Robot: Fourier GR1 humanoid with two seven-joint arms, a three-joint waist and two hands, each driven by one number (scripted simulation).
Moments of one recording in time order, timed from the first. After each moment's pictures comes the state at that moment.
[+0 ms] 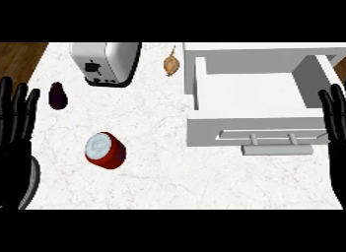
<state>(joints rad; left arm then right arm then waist) 0.00 0.06 0.01 -2.10 0.00 0.01 -0.03 0.01 -0.07 -0.01 -2.10 0.01 -0.02 0.00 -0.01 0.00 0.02</state>
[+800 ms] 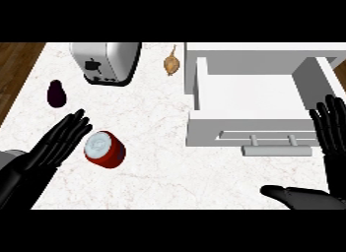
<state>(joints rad) 0.08 0.25 -0.08 -2.13 0.26 -0.31 0.23 0.10 -0.08 -0.02 -2.08 0.03 -0.03 0.18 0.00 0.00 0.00</state>
